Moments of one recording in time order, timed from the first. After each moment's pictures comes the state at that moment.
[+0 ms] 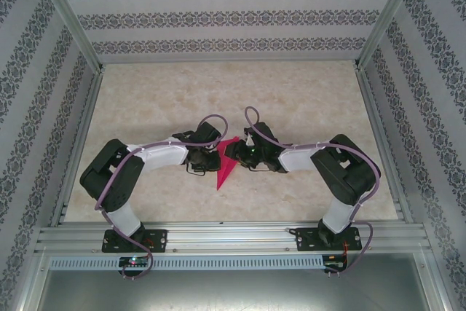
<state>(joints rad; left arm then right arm) -0.64 1.70 0.92 -0.42 0.17 -0.68 0.64 1.75 0.72 0.31 -0.44 1.08</state>
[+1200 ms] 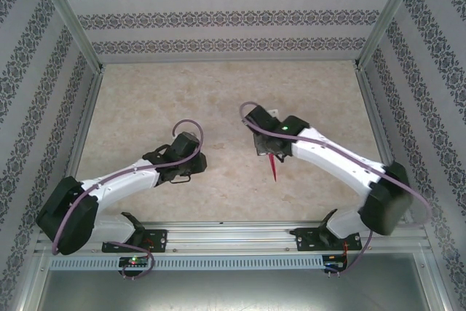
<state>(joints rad) -0.64 1.28 0.65 -0.32 -0.04 -0.77 0.78 1.49 1.22 -1.00 0.37 0.59</state>
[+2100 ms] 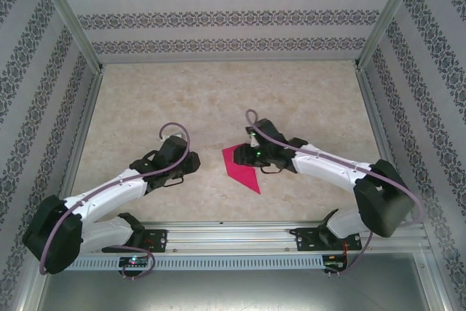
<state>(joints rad) -0.60 1.15 0.56 -0.30 -0.06 -0.81 0.68 1.42 0.78 -0.25 -0.29 0.74</state>
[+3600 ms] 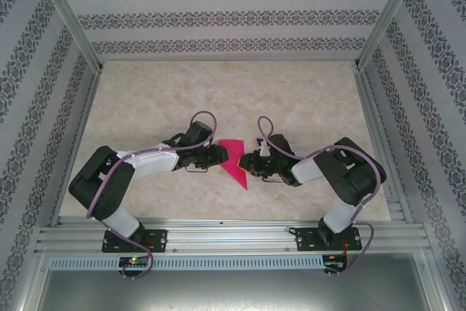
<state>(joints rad) -0.60 1.62 0.80 -0.12 0.29 -0.88 0.56 1.72 0.47 0.57 -0.58 1.06</state>
